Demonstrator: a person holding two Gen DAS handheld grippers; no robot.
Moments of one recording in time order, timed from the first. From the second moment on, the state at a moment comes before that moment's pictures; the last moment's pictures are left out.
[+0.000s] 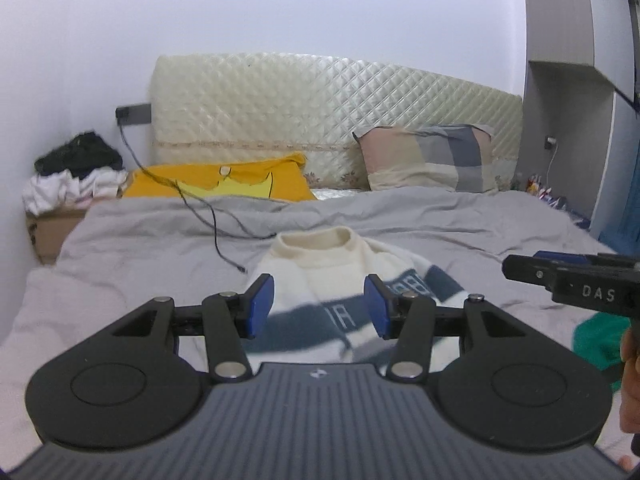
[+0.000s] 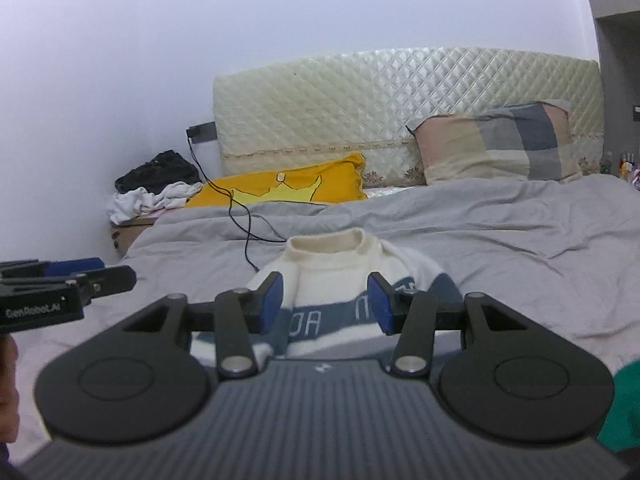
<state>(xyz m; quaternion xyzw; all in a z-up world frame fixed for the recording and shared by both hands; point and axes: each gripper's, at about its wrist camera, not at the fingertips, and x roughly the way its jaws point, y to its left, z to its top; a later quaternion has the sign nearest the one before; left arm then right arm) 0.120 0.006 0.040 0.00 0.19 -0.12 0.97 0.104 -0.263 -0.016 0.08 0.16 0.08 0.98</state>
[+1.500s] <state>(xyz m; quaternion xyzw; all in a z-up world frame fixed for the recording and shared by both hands) 0.146 0.120 -0.116 -0.18 0.43 0.08 0.88 0.084 -0.283 -0.112 0.16 0.29 0.10 0.94</state>
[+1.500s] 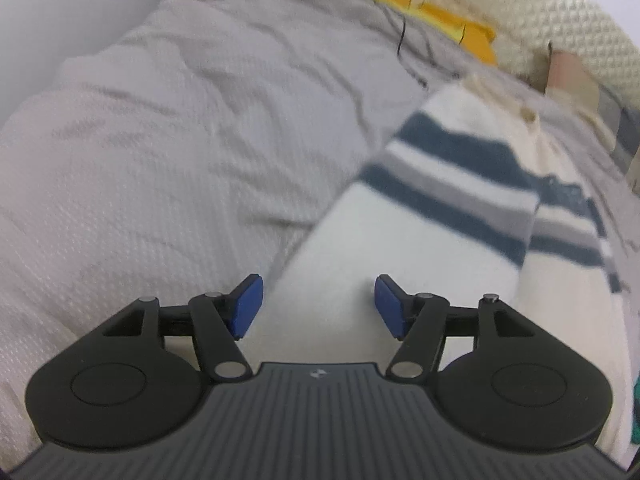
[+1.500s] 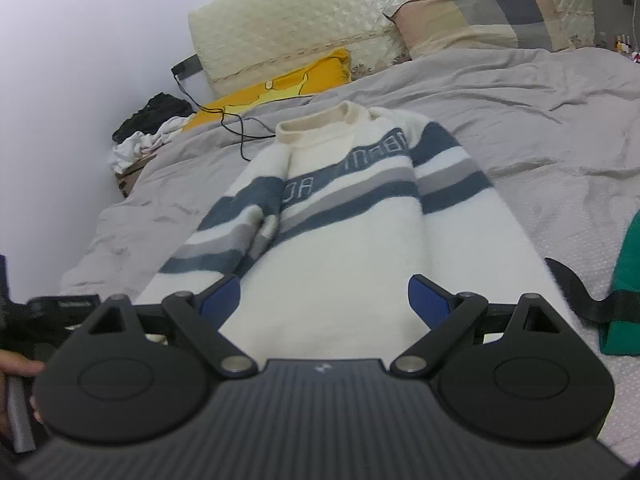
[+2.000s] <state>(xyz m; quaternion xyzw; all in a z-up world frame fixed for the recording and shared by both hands) 0.143 0.103 -0.110 -0.14 0.46 0.04 0.88 0.098 -0.279 -0.129 0.15 0.32 0.08 0.93</state>
